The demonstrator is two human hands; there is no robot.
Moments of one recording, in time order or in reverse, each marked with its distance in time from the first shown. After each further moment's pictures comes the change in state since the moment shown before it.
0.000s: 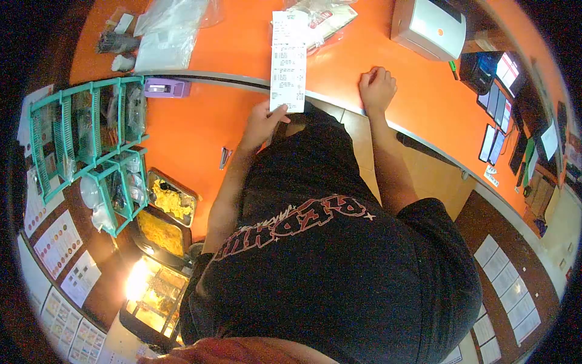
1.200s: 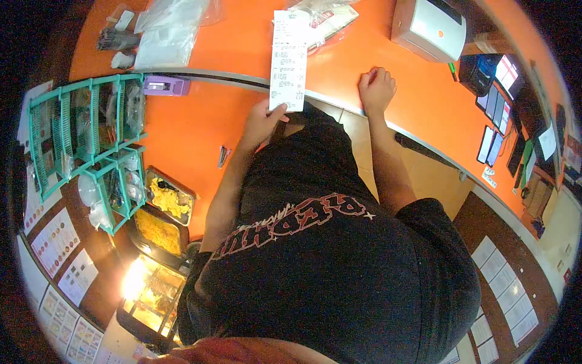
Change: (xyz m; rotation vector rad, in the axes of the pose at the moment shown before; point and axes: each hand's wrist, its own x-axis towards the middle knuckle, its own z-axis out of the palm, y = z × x) left_hand 0.000 -0.003 0.001 0.028 0.035 0.014; right_hand -0.001 0.000 -0.001 -0.007 -0.016 -0.009
